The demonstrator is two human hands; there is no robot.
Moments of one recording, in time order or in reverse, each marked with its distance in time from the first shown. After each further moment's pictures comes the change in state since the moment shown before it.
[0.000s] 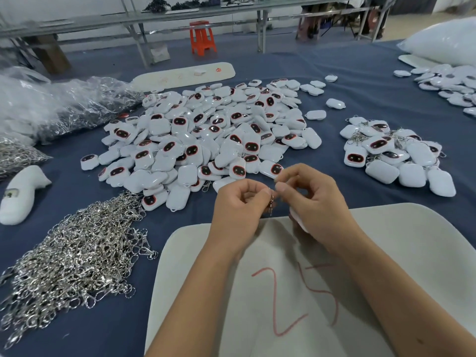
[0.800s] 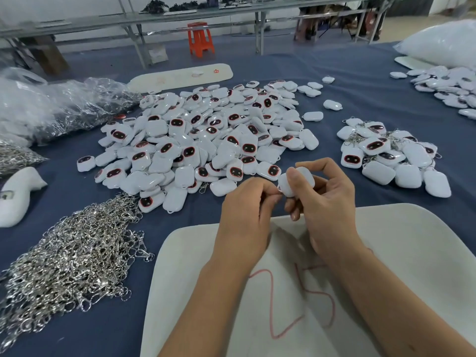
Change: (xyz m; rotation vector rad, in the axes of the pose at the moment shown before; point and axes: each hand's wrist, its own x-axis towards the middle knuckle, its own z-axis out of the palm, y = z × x) left_hand -0.007 -0.002 0.009 0.495 0.021 0.448; right_hand -0.005 -0.008 0.007 0.365 0.306 0.013
